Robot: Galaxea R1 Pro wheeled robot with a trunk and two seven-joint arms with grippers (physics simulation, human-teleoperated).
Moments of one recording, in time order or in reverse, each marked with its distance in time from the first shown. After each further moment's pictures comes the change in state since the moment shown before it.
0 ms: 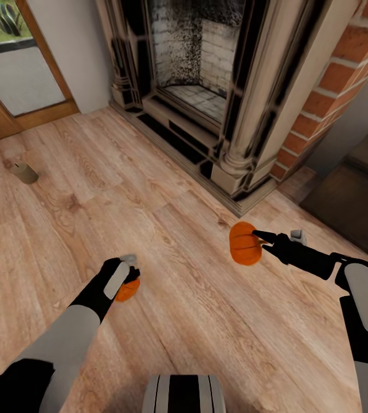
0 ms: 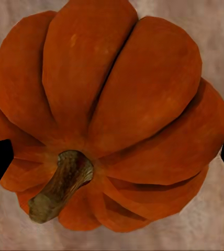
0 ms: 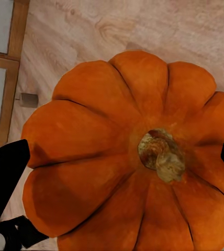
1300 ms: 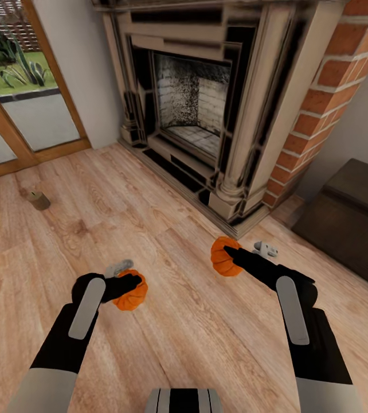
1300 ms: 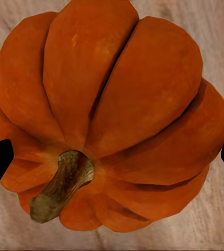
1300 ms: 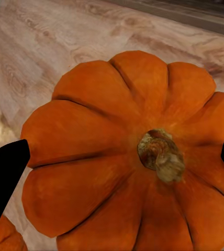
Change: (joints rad) left arm 0.329 0.013 0.084 -0.676 0.188 0.298 -0.005; right arm 0.061 0.300 0.109 -0.011 0.673 -0.205 0.014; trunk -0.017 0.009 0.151
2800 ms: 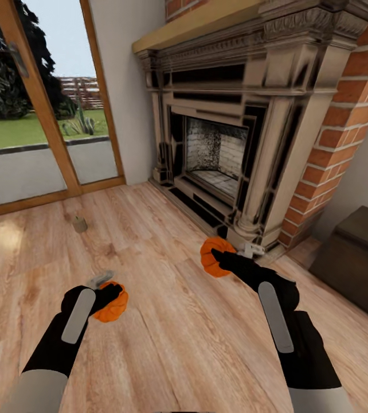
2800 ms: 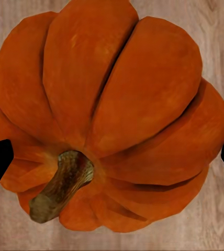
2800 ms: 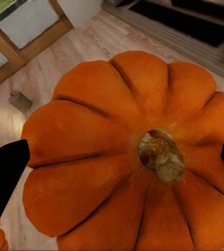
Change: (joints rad) left arm 0.014 0.046 0.096 0.172 -0.027 -0.200 0.007; right arm 0.021 0.003 0.150 0.001 0.095 -0.092 -0.006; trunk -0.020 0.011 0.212
